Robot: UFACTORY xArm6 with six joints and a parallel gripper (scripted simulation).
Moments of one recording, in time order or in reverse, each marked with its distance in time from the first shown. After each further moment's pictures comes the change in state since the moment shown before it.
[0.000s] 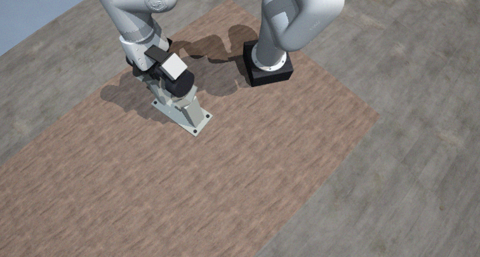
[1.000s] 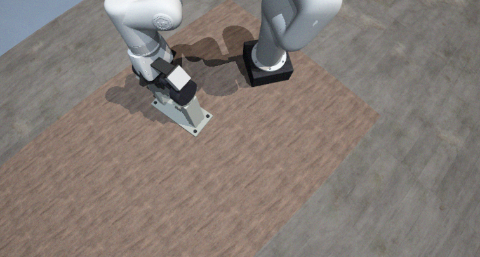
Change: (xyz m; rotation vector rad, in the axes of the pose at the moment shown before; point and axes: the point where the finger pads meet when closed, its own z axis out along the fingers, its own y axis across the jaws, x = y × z) arm 0.000 0.002 0.046 -0.002 0.002 -0.001
